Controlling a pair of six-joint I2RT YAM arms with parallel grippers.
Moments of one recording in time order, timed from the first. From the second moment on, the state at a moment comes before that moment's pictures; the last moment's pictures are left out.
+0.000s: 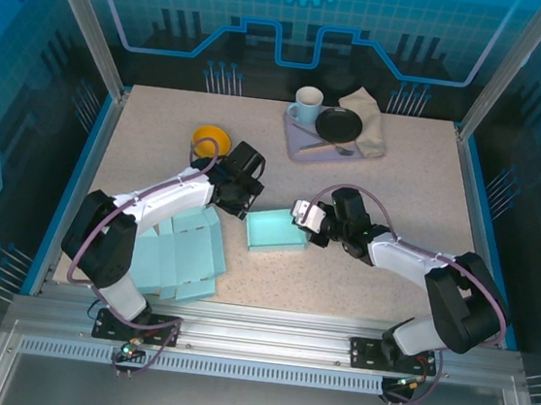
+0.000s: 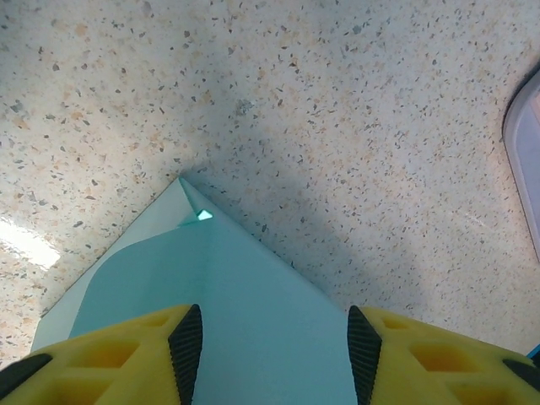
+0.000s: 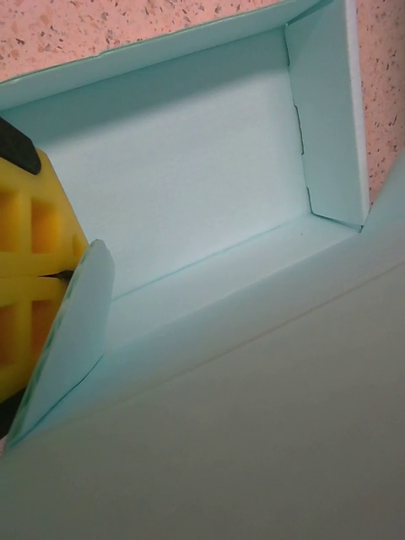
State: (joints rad) left arm -0.55 1.65 1.20 -0.65 0.01 -1.67; right arm 0.53 1.46 0.67 0.08 -0.31 -0.74
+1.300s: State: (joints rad) left arm -0.39 1.69 1.43 -0.73 -0.01 -1.10; right arm 0.34 1.54 0.94 -0.23 -0.66 -0.89
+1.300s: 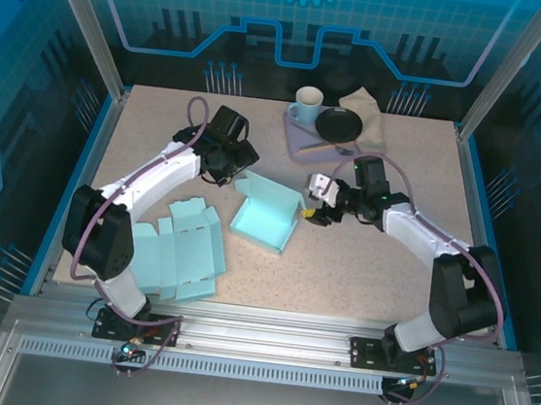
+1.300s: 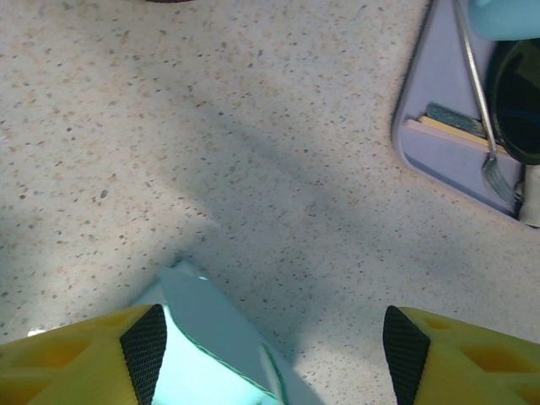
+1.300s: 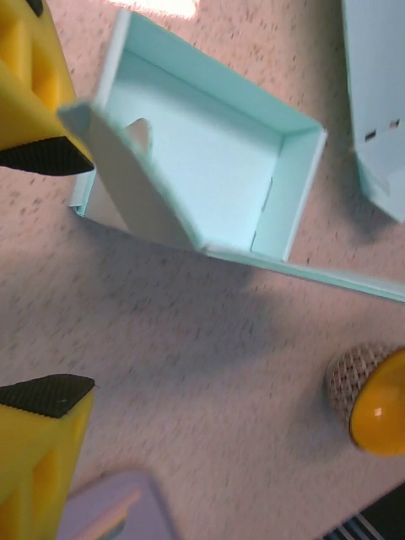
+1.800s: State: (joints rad) left arm -0.40 1.75 1.44 -0.68 0.02 -1.10; right arm 0.44 1.62 0.94 -0.17 -0.66 -0.84
